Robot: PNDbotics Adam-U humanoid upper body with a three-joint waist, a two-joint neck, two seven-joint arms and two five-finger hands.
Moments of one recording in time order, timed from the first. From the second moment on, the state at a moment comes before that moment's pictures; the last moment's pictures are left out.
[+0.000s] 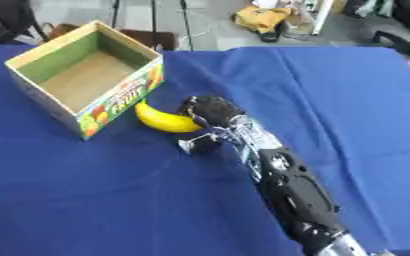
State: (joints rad) left arm -0.19 0.29 0.05 -1.68 0.10 -0.13 0.04; right arm -0.72 -0.19 0.16 -1.05 1.20 -0.40 0.09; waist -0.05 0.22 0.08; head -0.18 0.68
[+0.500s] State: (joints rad) left arm -0.19 0.29 0.05 -1.68 0.10 -0.13 0.04; right arm -0.72 -0.19 0.14 -1.05 1.18 -0.38 0.07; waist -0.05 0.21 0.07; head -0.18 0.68
